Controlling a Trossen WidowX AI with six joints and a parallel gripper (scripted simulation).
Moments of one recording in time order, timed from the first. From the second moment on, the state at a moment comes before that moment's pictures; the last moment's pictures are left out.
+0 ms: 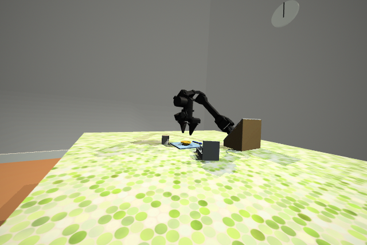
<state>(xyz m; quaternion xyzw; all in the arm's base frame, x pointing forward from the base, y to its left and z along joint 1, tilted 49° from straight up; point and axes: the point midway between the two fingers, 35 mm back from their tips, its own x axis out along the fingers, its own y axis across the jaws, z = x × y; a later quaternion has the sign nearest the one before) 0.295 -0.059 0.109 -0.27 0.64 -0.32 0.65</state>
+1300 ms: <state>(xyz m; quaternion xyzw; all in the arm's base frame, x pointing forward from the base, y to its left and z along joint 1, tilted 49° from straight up) 0.294 -0.102 0.074 -0.27 0.64 -0.32 0.65</state>
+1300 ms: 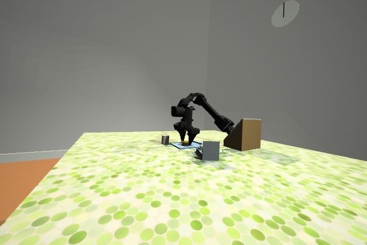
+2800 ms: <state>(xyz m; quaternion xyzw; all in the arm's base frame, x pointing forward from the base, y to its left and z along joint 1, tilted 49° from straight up) 0.310 -0.023 0.137 -0.29 0.62 -0.28 0.68</state>
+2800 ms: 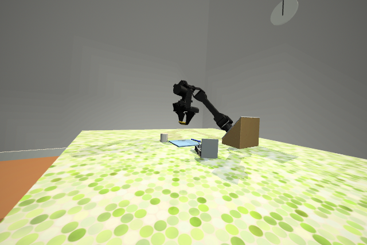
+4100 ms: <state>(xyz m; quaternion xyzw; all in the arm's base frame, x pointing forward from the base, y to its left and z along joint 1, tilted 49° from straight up) 0.285 0.100 0.096 -0.16 0.55 -0.41 0.71</state>
